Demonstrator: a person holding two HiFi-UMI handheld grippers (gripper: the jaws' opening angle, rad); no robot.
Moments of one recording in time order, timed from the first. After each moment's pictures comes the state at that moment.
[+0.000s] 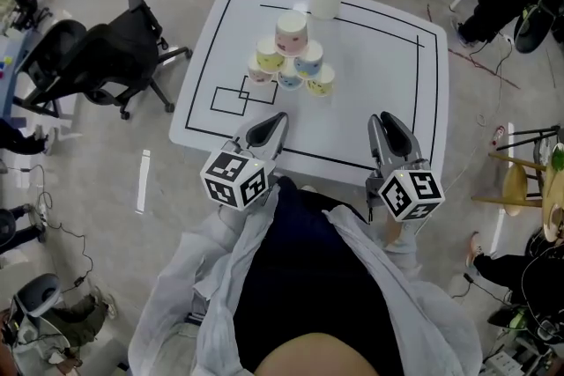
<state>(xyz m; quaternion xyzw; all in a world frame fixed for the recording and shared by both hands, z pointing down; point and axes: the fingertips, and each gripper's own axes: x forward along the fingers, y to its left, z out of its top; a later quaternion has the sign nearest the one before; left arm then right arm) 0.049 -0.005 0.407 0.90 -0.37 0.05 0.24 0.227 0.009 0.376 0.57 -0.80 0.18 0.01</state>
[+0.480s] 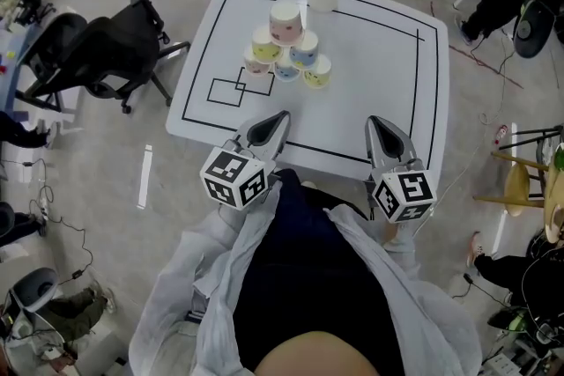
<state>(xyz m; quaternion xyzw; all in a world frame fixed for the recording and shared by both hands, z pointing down) 0.066 0.013 0.410 0.90 -0.36 0.05 0.22 0.223 0.029 0.398 0.54 -0.83 0.14 0.08</state>
